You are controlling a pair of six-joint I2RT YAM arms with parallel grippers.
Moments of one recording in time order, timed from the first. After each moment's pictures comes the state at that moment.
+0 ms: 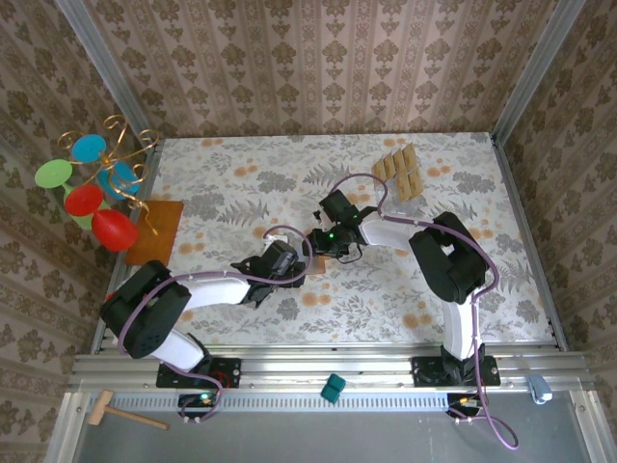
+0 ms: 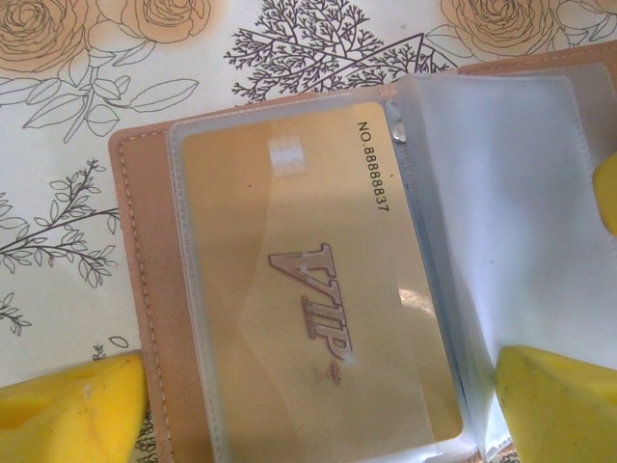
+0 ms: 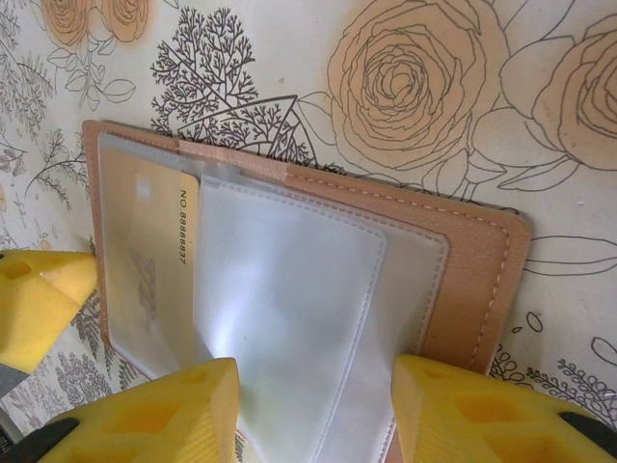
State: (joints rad) left arm -0.83 1.51 0.58 -0.02 -0.30 -0.55; right arm 0.62 1.98 1.25 -0.34 -0.38 0.59
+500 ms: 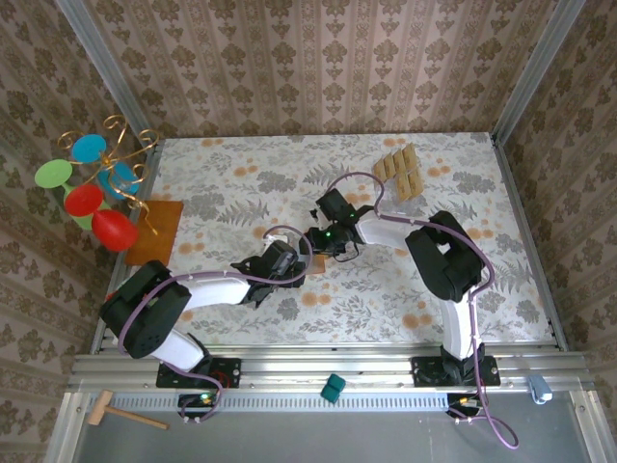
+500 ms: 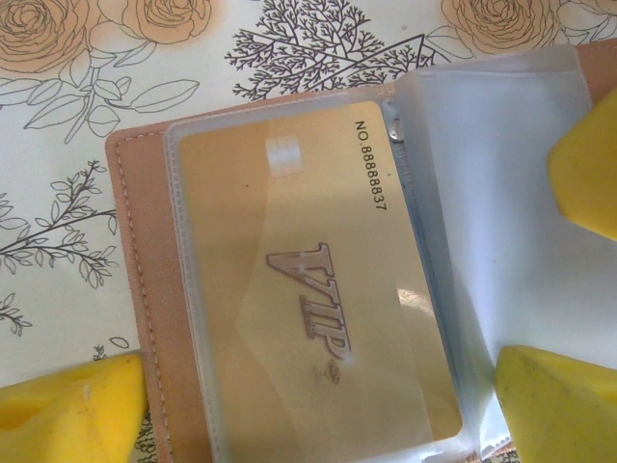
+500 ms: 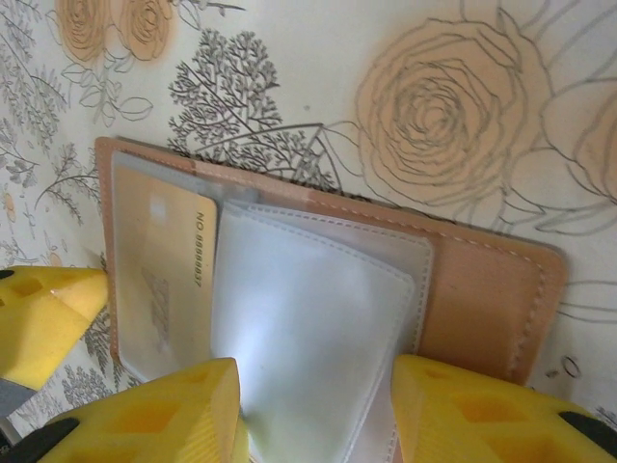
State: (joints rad) left arm -0.83 1.51 0.58 -0.02 -0.30 -0.55; right arm 0.63 2.01 1.29 -0.33 -0.38 0.59
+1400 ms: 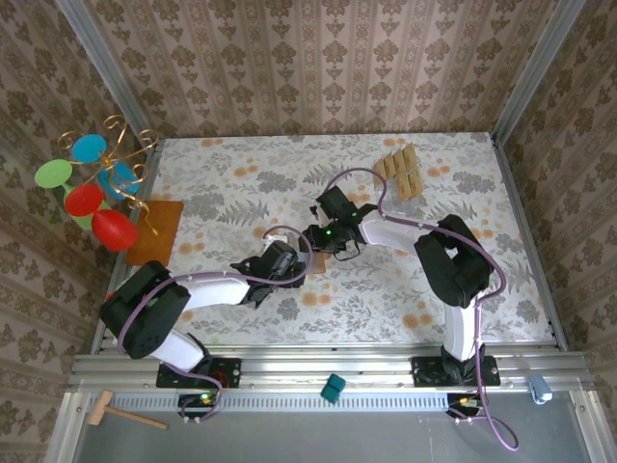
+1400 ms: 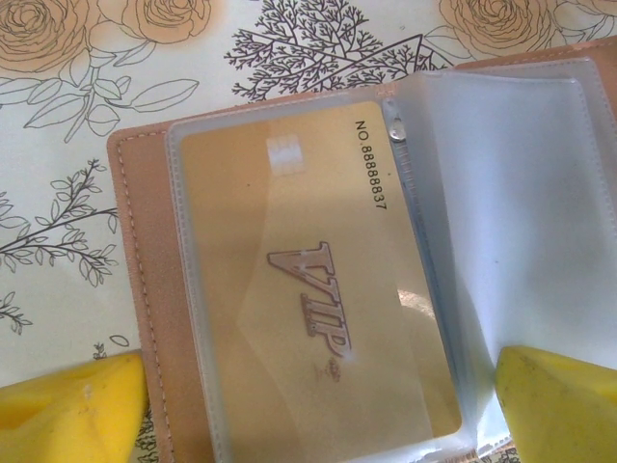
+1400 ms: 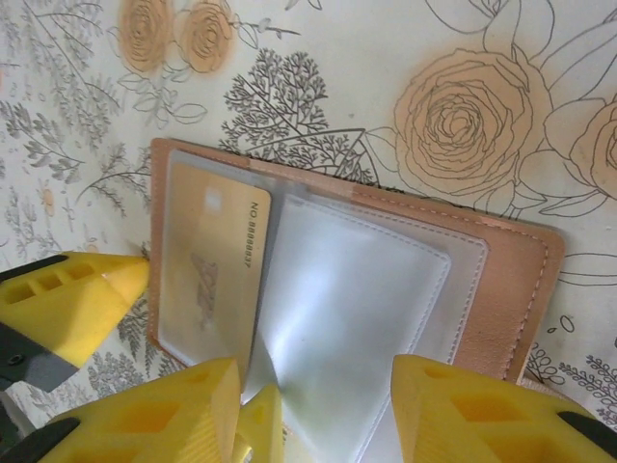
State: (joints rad) left arm -0.83 1.50 0.57 -0.02 -0.30 -0.55; right arm 0.64 1.94 1.28 -0.36 -0.35 0.58
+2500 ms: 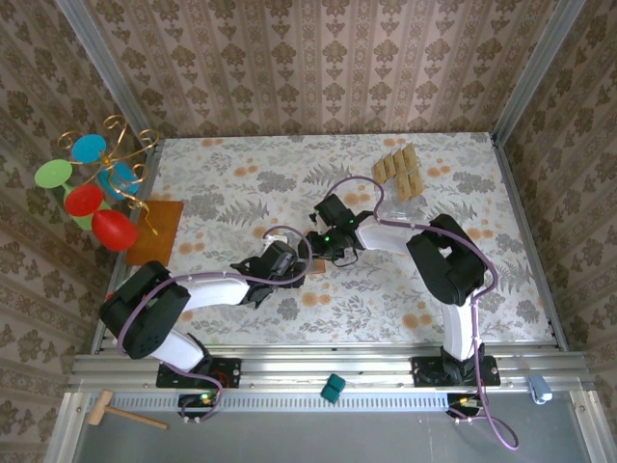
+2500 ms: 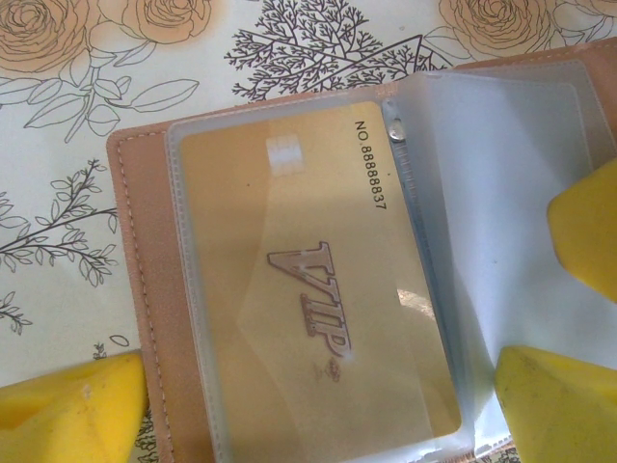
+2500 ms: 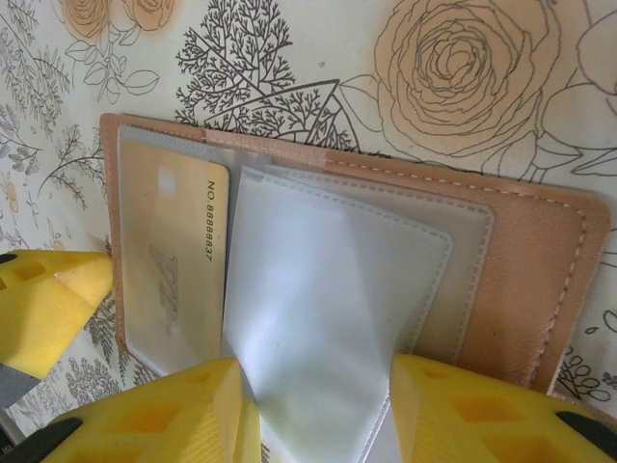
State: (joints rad) left arm -0.83 1.50 0.57 -0.01 -0.30 -0.55; right arm 0.66 1.97 1.23 -0.29 -0.36 0.63
